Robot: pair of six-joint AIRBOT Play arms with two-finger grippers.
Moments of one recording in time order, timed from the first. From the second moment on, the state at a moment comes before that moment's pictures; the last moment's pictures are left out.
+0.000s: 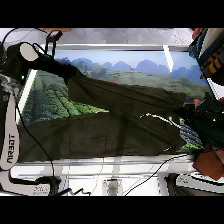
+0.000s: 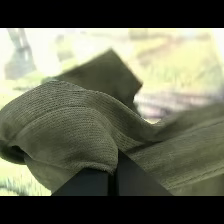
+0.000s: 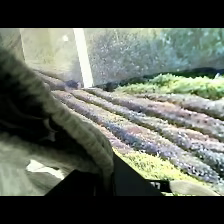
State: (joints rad) left arm -0.14 -1.55 1.87 1.29 -1.22 -1.35; right arm -0.67 -1.38 0.89 -0.63 1.18 0.92
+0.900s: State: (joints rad) left arm -0.44 -1.39 1.87 1.66 -0.86 -1.31; right arm -0.67 -1.38 0.89 -0.65 1.20 0.92
